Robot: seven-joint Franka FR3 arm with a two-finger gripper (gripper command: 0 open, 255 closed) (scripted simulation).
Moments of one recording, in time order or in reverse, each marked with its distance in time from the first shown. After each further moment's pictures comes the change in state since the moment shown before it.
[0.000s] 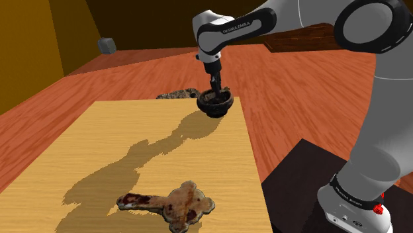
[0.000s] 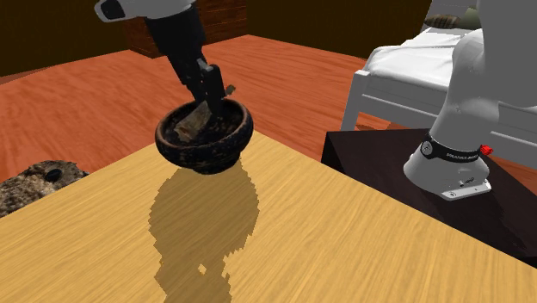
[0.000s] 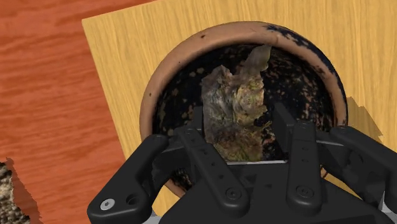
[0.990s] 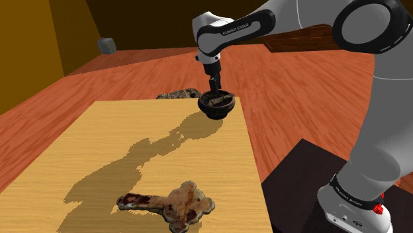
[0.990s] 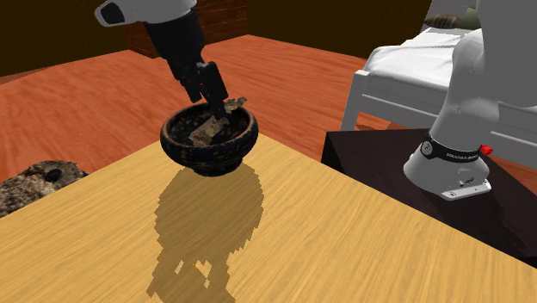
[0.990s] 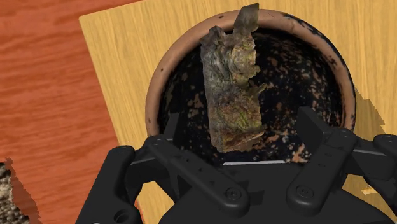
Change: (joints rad) arm 0.002 0.009 0.000 -0.001 -0.003 0.010 0.003
